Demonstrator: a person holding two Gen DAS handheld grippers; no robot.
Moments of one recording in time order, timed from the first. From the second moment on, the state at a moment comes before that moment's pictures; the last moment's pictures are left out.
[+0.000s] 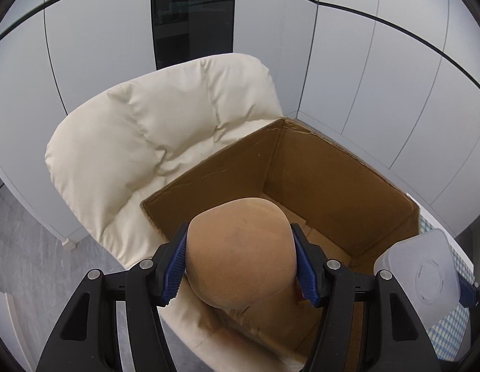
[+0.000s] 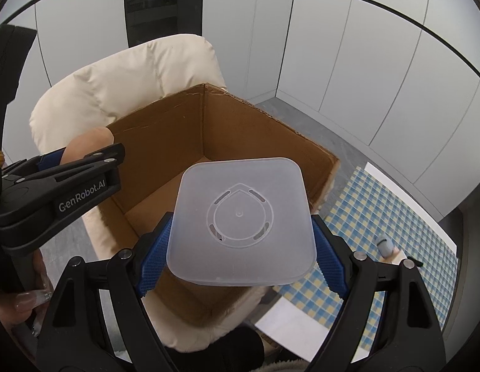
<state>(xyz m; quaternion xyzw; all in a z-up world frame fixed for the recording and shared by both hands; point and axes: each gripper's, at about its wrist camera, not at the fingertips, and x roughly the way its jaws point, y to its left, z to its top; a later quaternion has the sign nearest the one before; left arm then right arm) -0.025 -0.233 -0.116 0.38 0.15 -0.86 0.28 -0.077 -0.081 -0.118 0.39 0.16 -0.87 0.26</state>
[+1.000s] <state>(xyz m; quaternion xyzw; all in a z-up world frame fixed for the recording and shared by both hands) -0.061 -0.247 -0.145 0.40 0.15 -0.86 0.29 -0.133 -0.122 -0.157 0.42 0.15 -0.86 0.25</state>
